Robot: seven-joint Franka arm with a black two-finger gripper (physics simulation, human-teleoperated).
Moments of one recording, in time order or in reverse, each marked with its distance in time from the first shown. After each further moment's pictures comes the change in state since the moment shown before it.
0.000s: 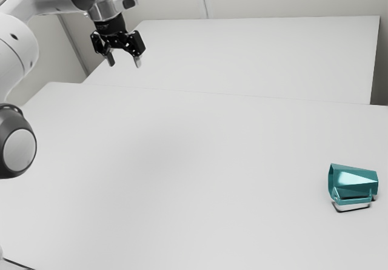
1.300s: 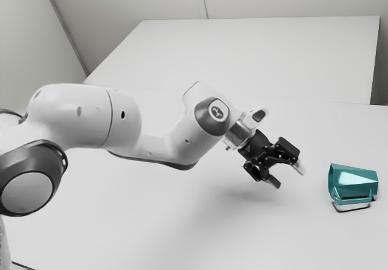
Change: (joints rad) arm -0.353 0.072 -0.276 -0.644 -1.003 0.729 0.142
